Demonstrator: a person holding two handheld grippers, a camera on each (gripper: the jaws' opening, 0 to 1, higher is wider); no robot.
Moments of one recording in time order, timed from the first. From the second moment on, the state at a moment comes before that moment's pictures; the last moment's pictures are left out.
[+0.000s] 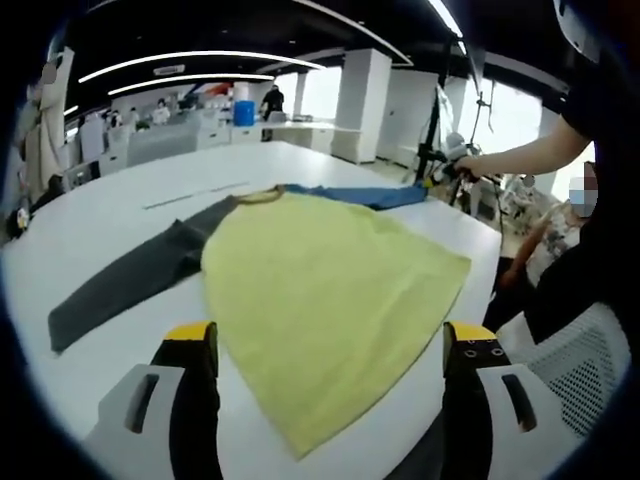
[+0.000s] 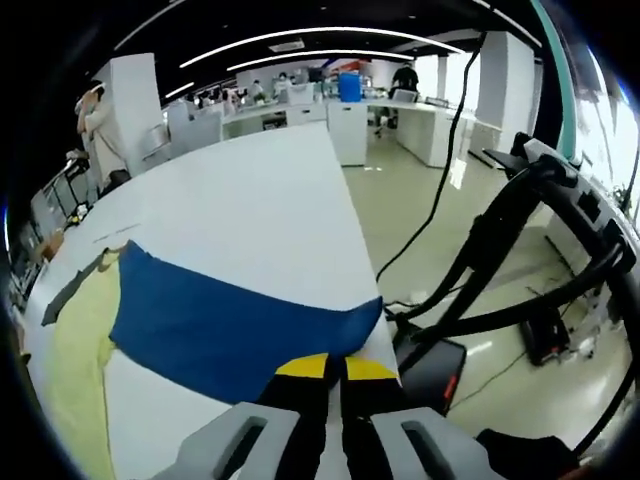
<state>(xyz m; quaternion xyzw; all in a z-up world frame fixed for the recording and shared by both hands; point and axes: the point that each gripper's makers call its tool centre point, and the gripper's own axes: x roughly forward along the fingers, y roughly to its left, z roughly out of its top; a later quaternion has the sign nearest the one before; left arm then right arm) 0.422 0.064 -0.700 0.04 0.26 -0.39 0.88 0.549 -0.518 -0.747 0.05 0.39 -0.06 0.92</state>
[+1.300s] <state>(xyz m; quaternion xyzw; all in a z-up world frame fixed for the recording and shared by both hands) 0.425 0.072 -0.689 0.04 0.23 -0.39 0.89 0.577 -0.436 -0.705 0.09 0.37 -0.02 0.93</state>
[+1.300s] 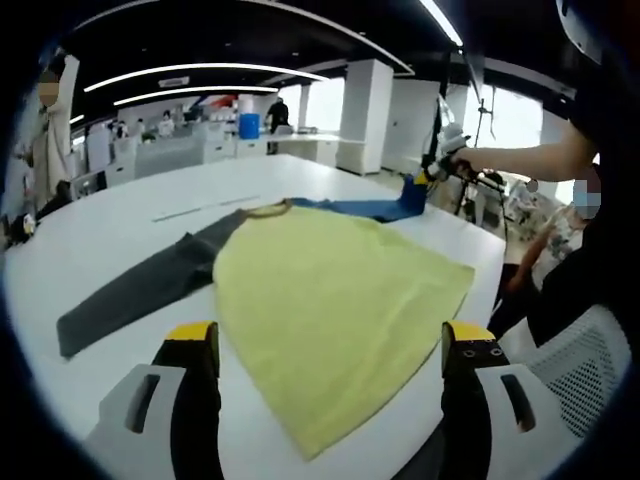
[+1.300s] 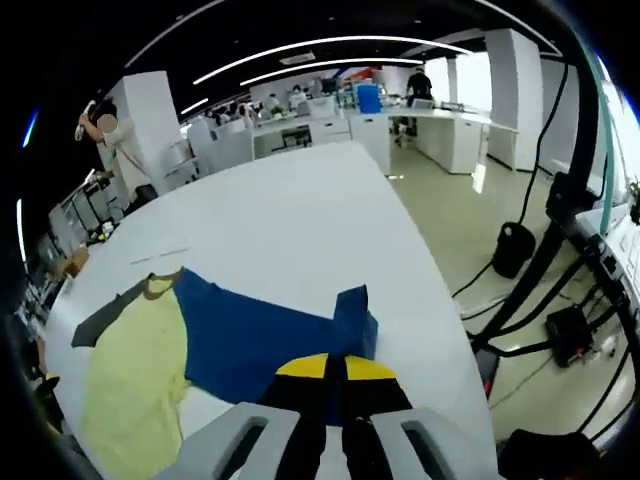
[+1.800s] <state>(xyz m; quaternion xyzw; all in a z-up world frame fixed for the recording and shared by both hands) 0.422 0.068 -0.688 0.05 0.23 -0.40 0.89 0.573 -0.354 -0.685 0.07 0.37 0.03 0.93</state>
